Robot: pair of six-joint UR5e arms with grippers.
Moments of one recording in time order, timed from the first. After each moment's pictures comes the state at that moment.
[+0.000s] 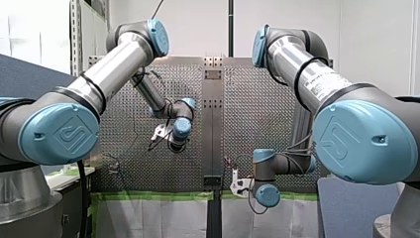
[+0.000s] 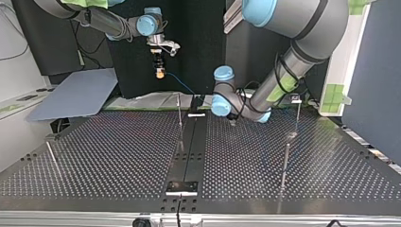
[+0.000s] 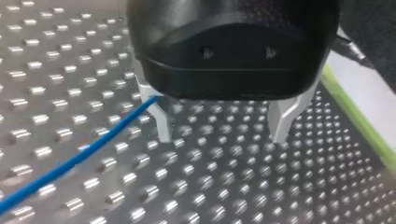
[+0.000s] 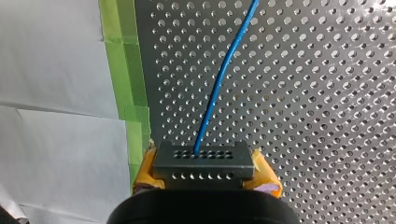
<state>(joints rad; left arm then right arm) -0.36 -2.40 -1.36 -3.03 -2.09 -1.34 2.12 -0.61 1.93 -1.16 1.70 1.62</state>
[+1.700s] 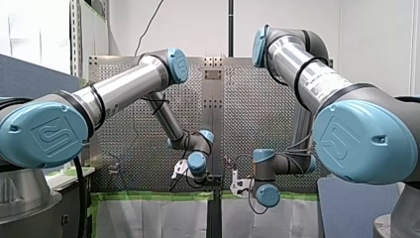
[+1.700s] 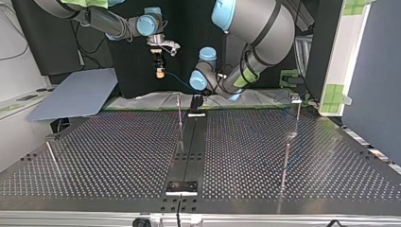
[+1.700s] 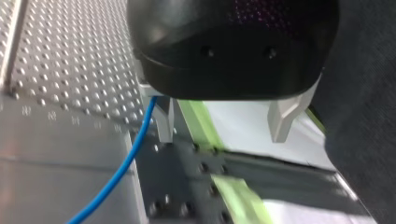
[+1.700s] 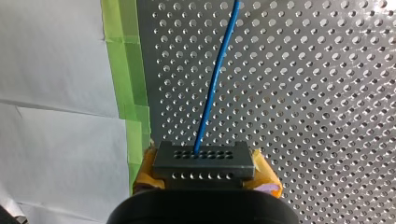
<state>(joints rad) -0.52 -2.64 -1.33 -2.90 -1.94 -1.54 2.12 -0.61 1.93 -1.16 1.70 1.61</state>
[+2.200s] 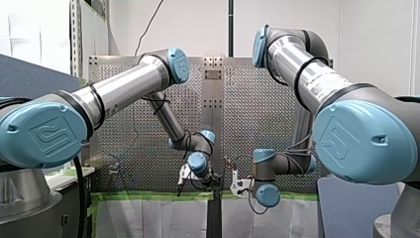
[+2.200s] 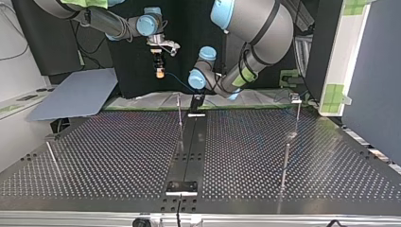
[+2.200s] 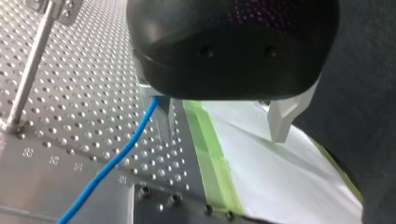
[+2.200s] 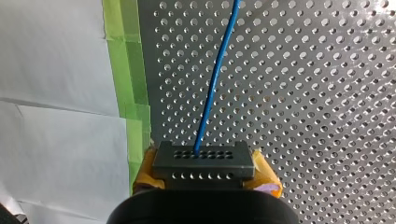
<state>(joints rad) -0.53 -2.64 -1.33 -2.89 -1.79 -1.69 2.12 -0.61 1.93 -1.16 1.70 1.60</state>
